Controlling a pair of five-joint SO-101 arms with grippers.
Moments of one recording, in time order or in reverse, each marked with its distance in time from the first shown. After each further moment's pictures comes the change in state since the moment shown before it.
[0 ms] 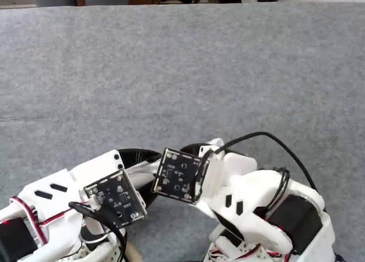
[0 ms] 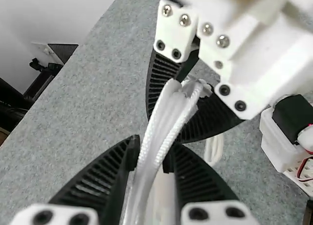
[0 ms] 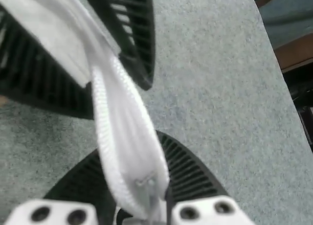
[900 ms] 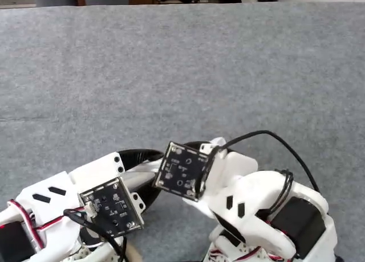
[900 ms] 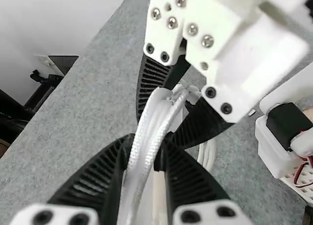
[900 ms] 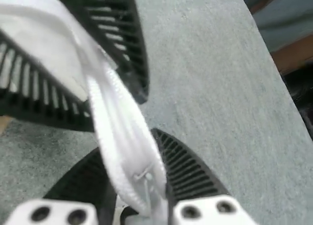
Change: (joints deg) left arm 0.5 -0.1 -1.2 -0.2 0.0; right arm 1.9 0.8 -4.3 0.2 -4.1
